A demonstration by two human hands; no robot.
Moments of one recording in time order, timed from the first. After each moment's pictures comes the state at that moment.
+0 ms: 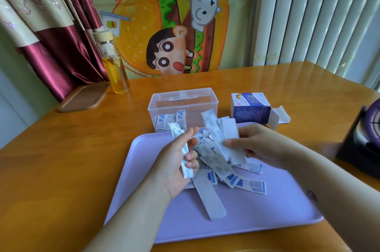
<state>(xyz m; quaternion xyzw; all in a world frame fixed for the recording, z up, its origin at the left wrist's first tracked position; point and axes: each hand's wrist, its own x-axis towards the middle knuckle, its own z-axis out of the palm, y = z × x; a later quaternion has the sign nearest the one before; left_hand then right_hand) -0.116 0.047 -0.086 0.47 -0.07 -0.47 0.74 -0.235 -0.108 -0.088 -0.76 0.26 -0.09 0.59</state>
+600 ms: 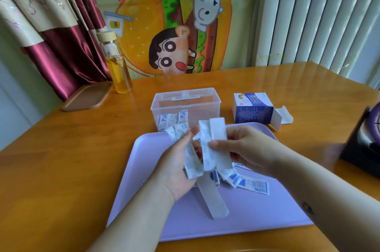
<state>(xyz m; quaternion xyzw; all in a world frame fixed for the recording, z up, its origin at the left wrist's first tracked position) -0.118 0.050 -0.086 0.41 -0.08 -0.52 0.74 -0.224 -0.069 -0.076 -0.68 0.18 -0.11 0.70</state>
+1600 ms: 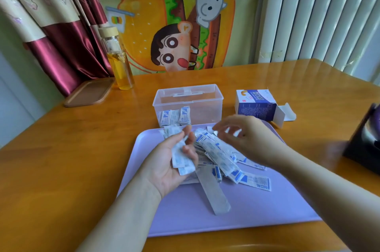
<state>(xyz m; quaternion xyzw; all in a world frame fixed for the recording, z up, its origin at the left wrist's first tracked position) -0.104 0.065 -0.083 0.34 0.01 -0.54 0.77 -0.225 -0.073 -0.071 -0.91 0.19 -0.22 0.31</state>
